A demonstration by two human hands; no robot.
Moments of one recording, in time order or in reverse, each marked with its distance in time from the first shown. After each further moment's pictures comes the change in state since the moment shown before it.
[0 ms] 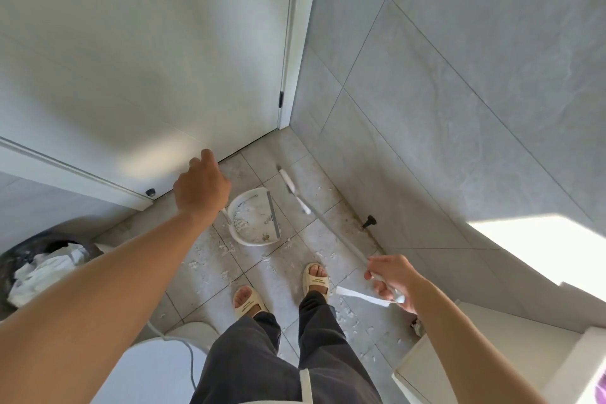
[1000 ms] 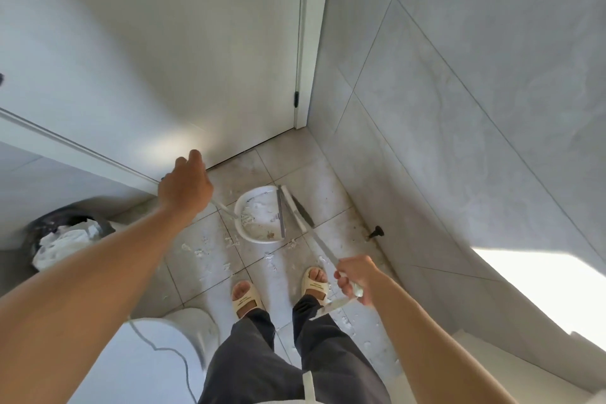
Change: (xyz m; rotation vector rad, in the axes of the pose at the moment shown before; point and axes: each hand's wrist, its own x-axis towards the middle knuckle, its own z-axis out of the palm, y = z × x) left_hand -0.013 0.011 -0.003 0.064 -0.058 -0.120; right_hand 0.052 -0.023 0.007 -0.089 -0.161 0.110
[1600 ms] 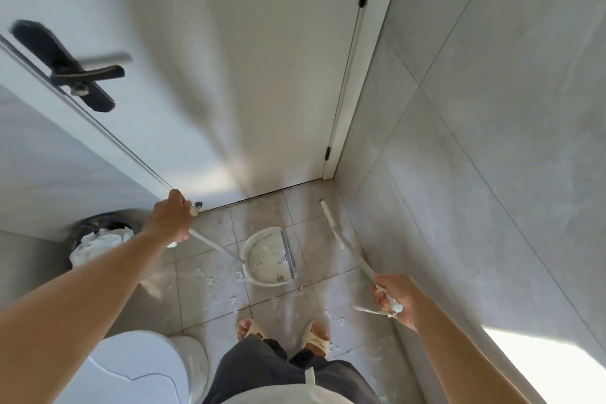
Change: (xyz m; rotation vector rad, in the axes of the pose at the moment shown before) left_hand -0.034 -0.075 -0.054 -0.402 -0.103 -0.348; right_hand -0.033 -0.057 -0.059 0.015 0.022 -0.241
